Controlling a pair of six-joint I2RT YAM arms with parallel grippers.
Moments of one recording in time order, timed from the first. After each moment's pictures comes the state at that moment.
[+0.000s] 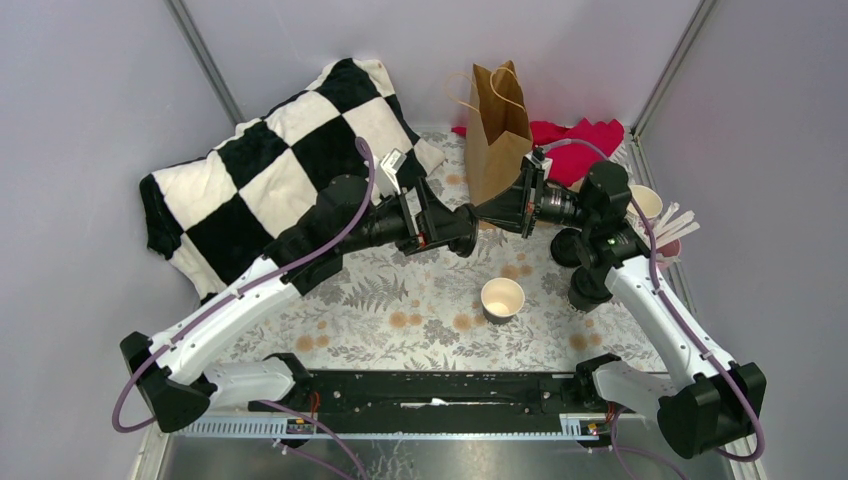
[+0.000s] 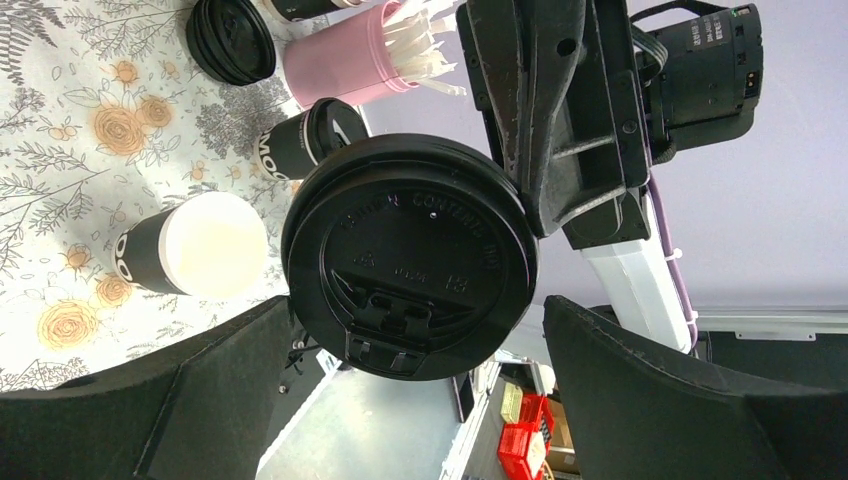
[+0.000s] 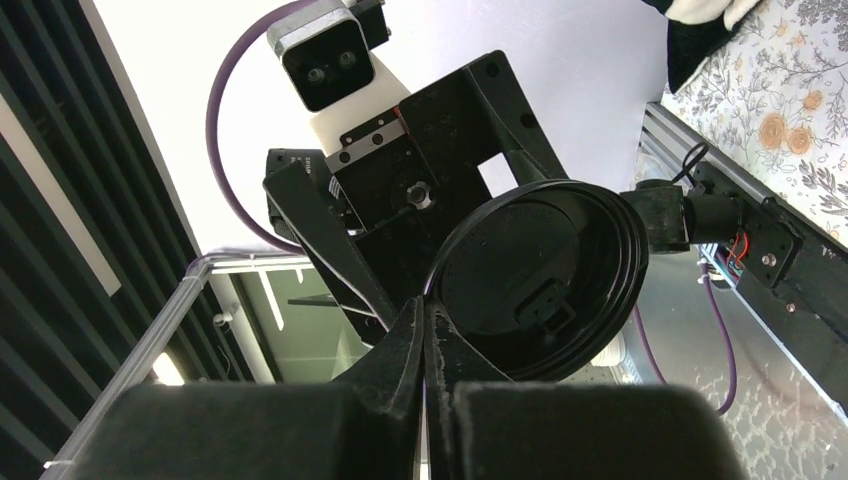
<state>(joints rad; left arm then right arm) -0.82 1.14 1.20 -0.29 0.33 -1.06 0.32 1.09 0.96 0.15 -1.02 1.63</state>
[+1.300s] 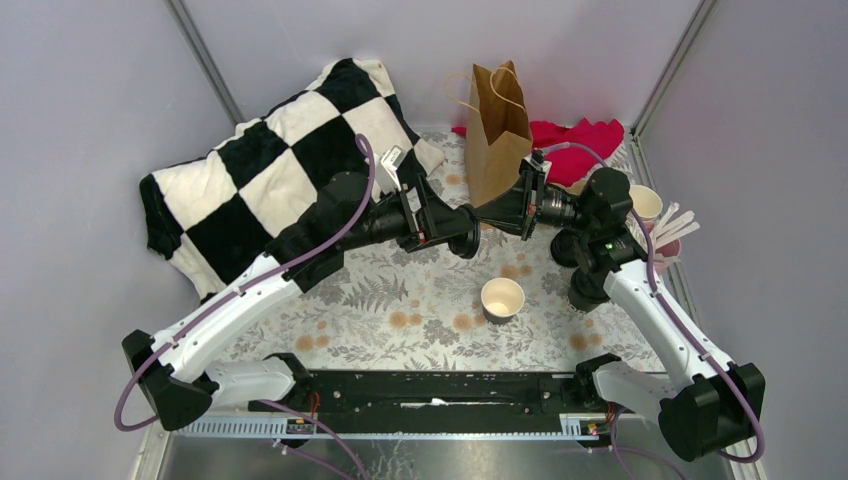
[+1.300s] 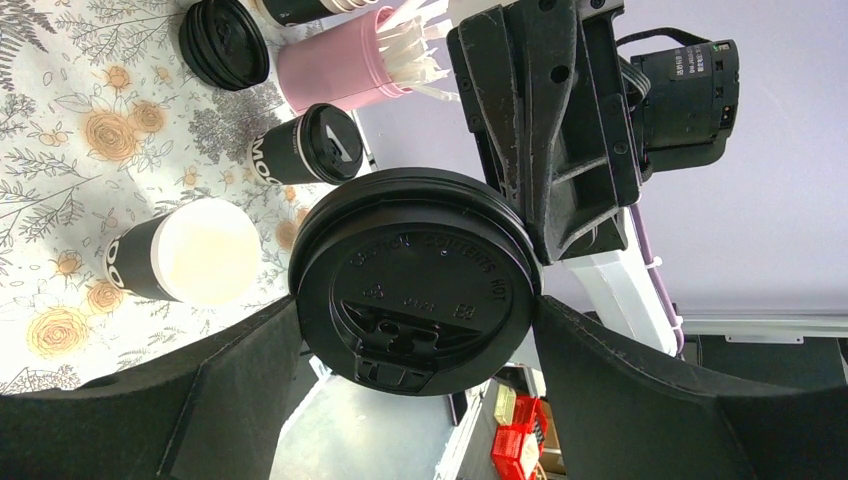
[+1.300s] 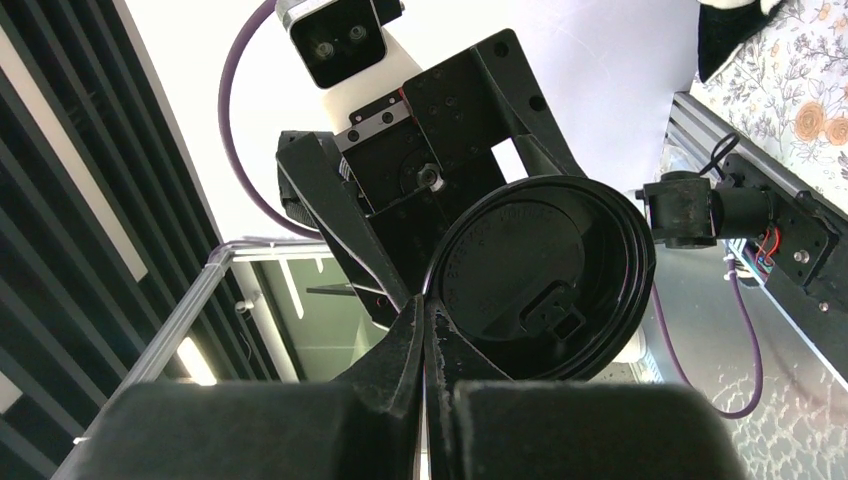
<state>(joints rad) -0.81 1.16 1.21 -0.29 0.34 -1.07 0.33 1.08 0.91 0.26 -1.03 1.73</state>
